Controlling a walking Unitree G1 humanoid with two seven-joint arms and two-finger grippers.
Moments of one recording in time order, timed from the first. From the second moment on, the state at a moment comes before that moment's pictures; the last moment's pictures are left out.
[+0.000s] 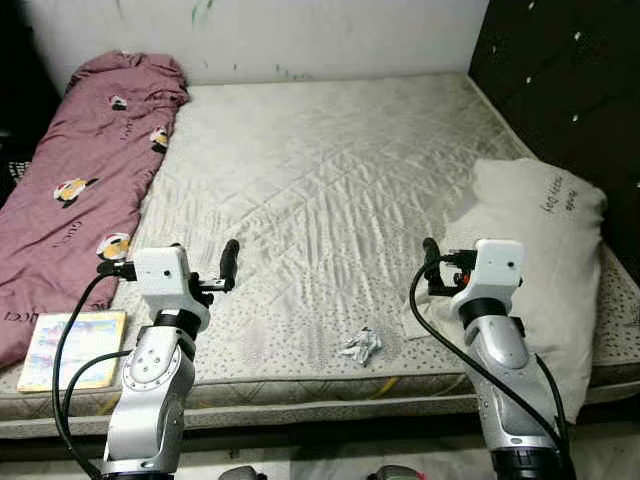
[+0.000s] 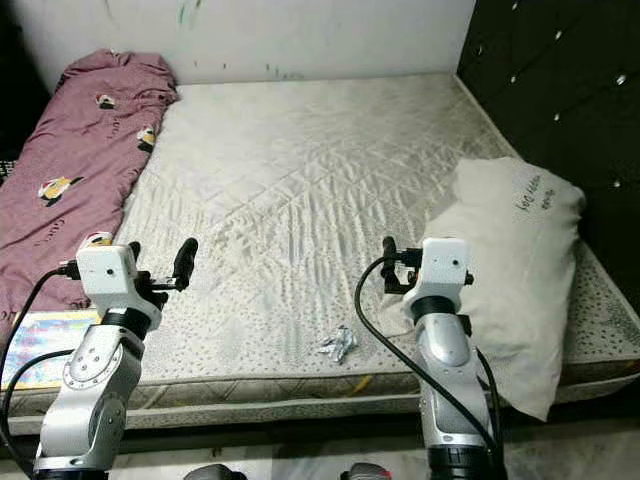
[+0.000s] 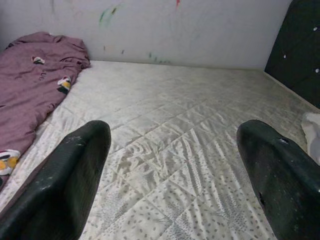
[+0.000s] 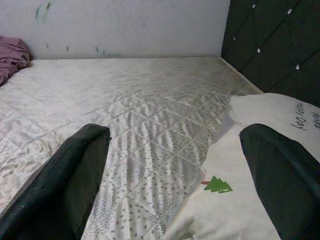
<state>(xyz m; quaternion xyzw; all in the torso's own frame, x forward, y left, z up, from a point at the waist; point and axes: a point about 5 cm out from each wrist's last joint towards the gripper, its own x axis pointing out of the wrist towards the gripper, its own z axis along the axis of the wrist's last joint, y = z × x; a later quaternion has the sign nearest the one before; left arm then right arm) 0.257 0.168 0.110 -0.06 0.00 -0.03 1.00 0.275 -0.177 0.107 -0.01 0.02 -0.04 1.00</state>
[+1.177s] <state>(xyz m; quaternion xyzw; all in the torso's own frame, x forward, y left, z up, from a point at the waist) 0.254 0.171 0.106 -0.04 0.01 -0.02 1.00 0.273 -0.180 0.105 -0.01 0.02 -0.05 1.00</state>
